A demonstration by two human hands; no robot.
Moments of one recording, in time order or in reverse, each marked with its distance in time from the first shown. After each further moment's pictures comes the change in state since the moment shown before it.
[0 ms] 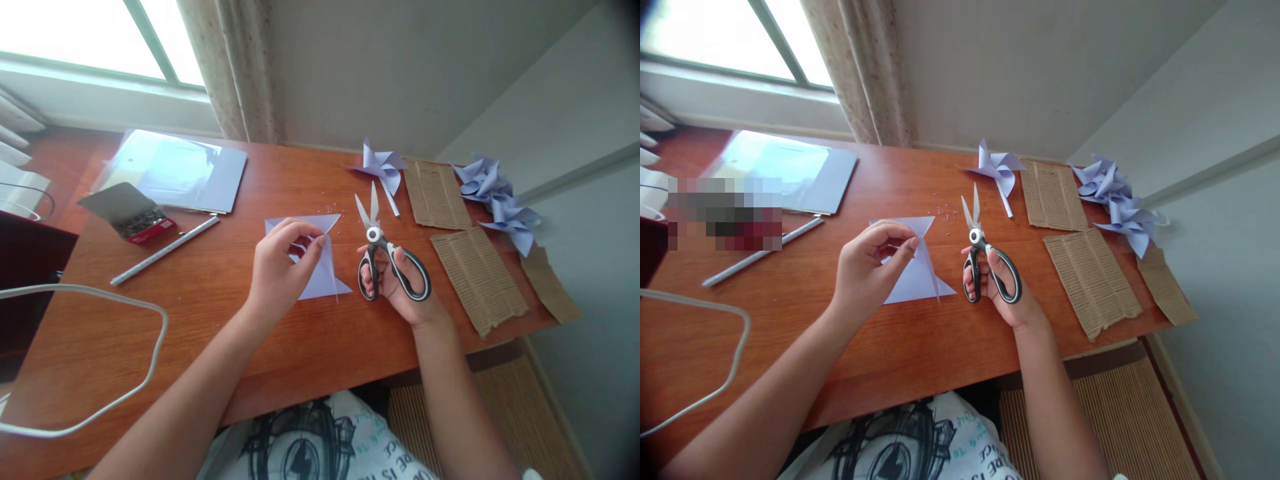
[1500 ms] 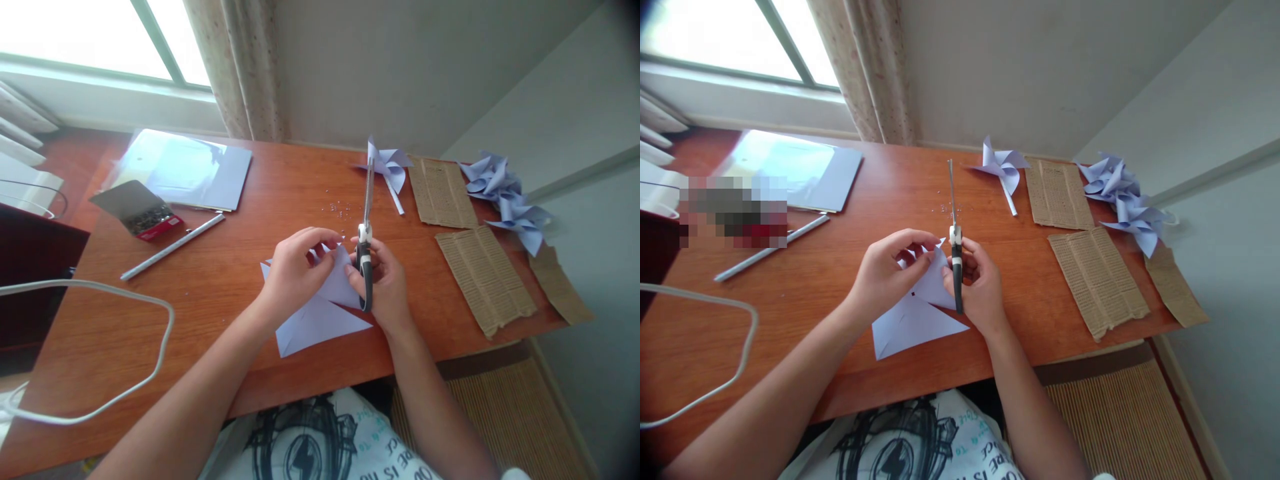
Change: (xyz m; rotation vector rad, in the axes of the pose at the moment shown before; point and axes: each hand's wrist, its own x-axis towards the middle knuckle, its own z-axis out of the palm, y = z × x) left_hand -0.003 0.004 0.006 0.080 -0.169 -0.012; right_hand 0.012 0.021 0.056 -0.384 0.379 -0.396
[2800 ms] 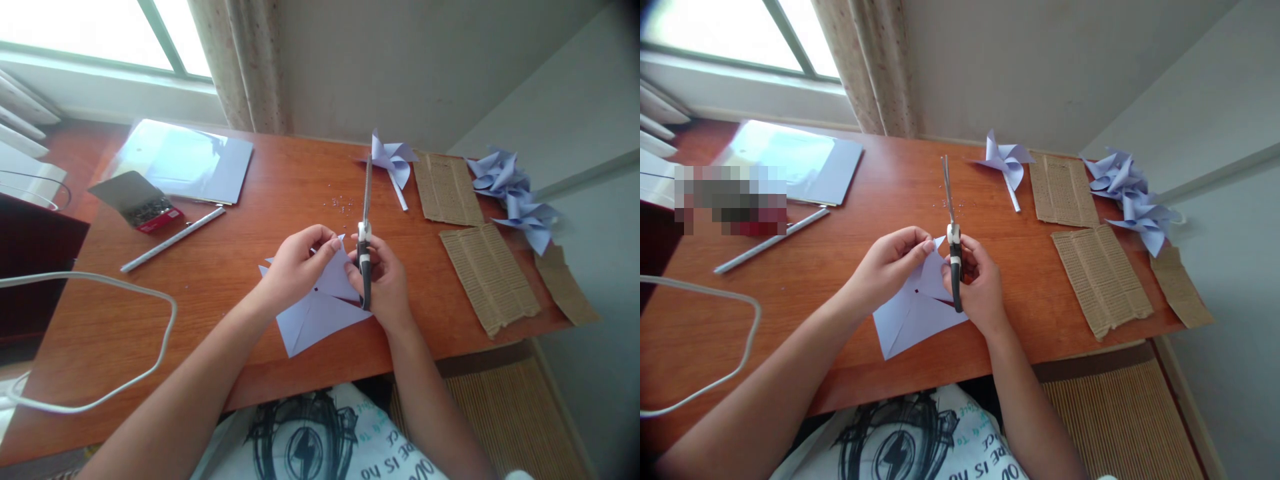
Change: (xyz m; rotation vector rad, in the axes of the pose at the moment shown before) left_hand 0.001 0.002 -0.004 -0.248 -0.174 -0.228; right_hand -0.002 0.004 -0.001 -0.012 -0.050 -0.034
